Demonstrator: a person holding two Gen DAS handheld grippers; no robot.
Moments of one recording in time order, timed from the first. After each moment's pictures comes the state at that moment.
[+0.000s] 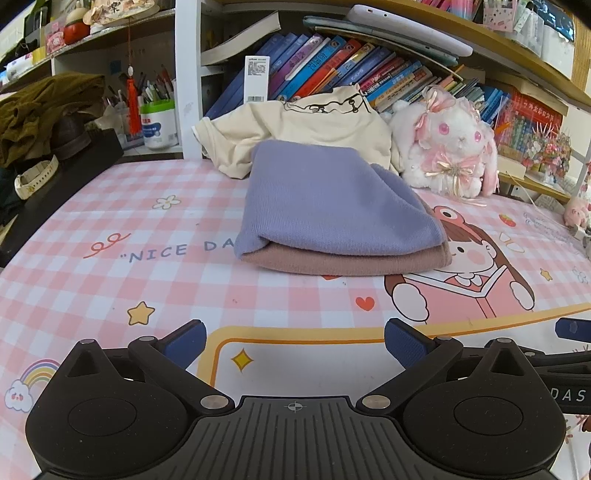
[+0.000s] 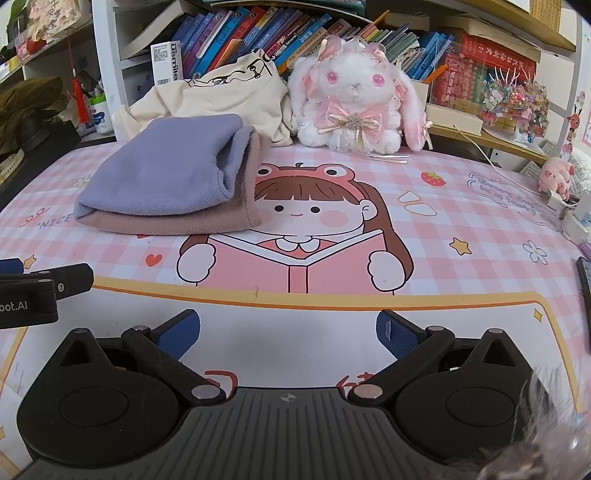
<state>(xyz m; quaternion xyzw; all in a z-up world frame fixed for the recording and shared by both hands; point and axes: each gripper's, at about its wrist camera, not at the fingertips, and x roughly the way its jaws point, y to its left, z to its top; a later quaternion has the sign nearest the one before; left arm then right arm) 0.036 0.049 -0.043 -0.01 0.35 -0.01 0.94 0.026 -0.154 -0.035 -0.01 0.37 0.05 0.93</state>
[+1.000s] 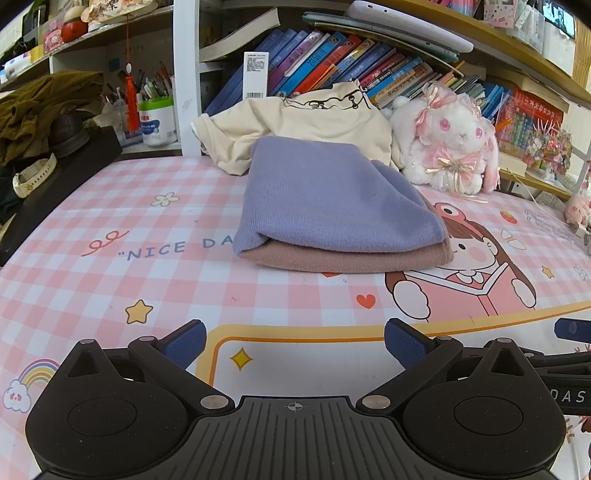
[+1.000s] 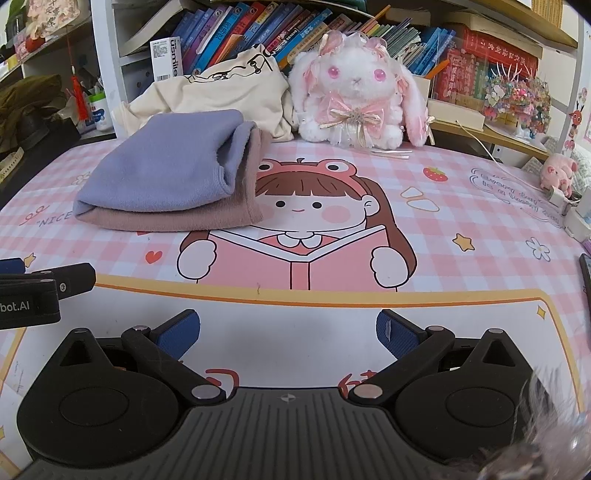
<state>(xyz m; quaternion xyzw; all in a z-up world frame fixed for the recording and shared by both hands) 0.038 0.049 -0.045 -0.01 0.36 -0.01 0.93 0.028 -0.155 -0.036 -0.01 0.38 0.05 0.92</state>
